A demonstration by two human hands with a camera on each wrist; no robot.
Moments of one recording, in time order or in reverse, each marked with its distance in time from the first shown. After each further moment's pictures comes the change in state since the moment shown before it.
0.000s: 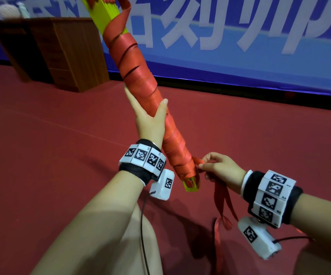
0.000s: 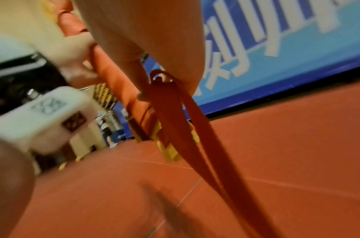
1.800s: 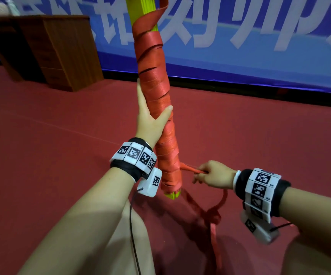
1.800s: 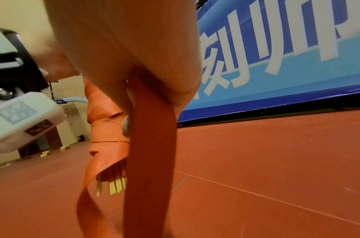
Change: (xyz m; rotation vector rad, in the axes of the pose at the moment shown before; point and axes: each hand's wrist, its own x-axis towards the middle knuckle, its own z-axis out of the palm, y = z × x) left_hand -0.004 -0.006 0.003 0.053 -0.306 0.001; right_hand -0.002 0.009 -0.016 -0.827 -0.254 -0.089
